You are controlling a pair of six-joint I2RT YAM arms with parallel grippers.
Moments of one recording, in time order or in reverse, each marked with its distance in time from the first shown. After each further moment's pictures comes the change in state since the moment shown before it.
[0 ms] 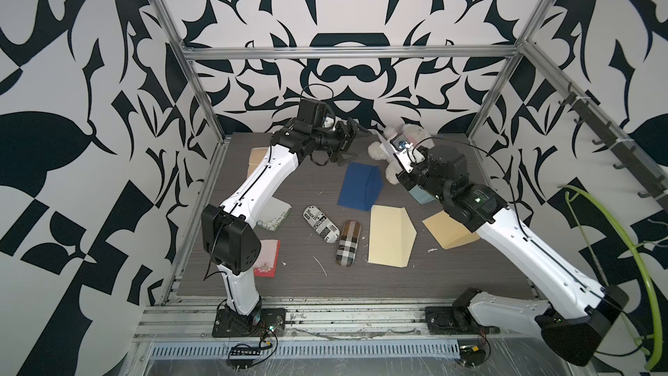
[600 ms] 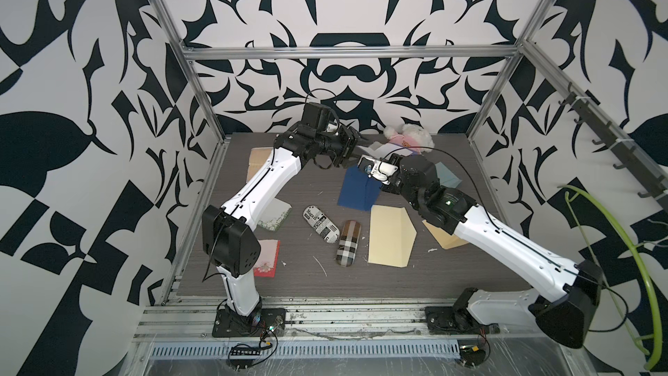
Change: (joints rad) left arm -0.031 -0.014 -0.039 0.017 -0.022 -0.121; right arm 0.150 0.098 -0.046 0.116 0.173 -0.409
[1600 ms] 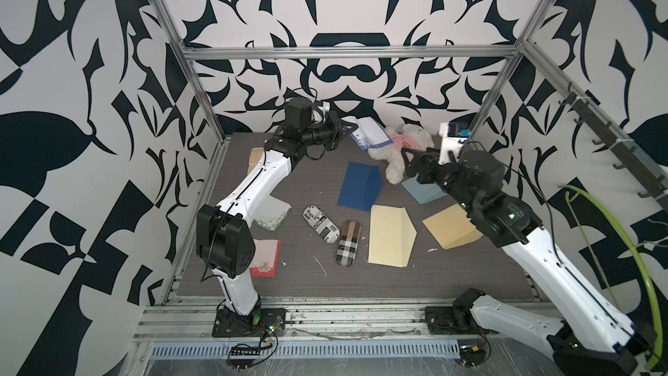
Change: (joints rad) left arm 0.098 -0.034 -0.148 0.470 -0.021 0.076; right arm -0.285 -0.248 0.040 -0.119 -0.330 1.430
